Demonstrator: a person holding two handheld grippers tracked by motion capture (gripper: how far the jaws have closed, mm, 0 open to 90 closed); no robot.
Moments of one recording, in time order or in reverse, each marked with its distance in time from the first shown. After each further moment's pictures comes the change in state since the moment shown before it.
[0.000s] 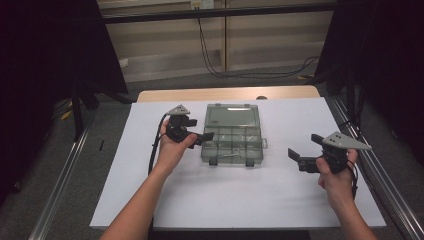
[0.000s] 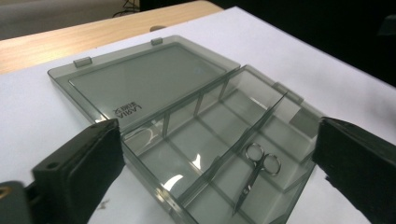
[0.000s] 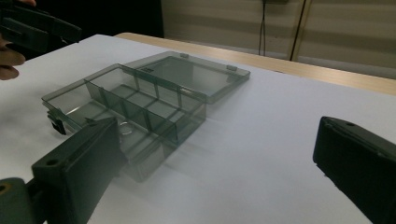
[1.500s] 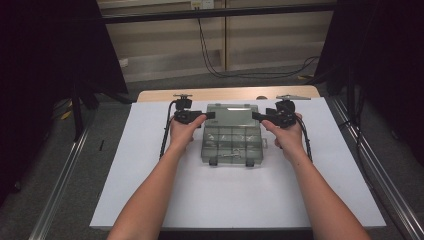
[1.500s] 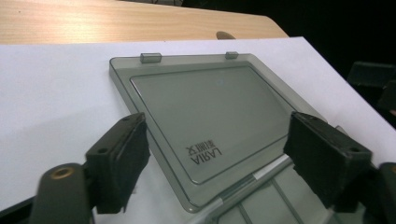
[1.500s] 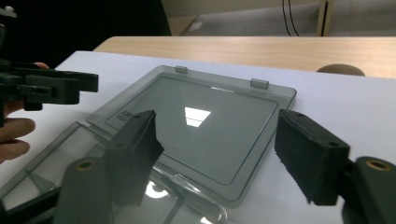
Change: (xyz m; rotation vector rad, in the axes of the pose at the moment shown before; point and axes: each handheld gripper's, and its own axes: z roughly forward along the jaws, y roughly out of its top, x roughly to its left) left arm 0.071 0.011 0.066 -0.003 0.101 -0.318; right arm -0.021 0.043 0.171 0.147 0.059 0.226
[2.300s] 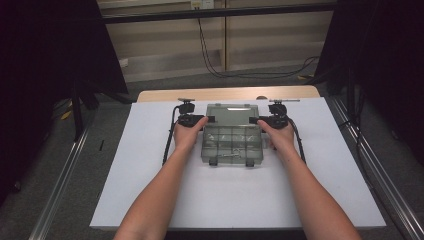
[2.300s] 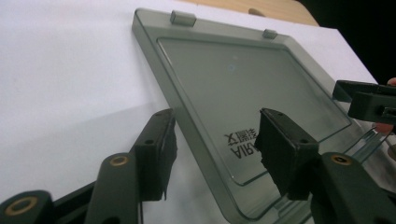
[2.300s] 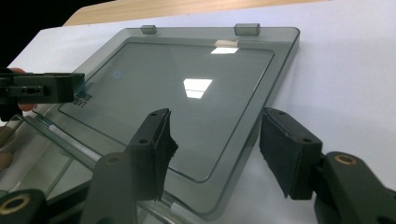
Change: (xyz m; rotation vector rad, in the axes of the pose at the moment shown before) left arm 0.016 -0.015 0.027 0.068 0.038 -0.112; right arm -0.021 -0.018 0.043 0.141 -0.008 0.127
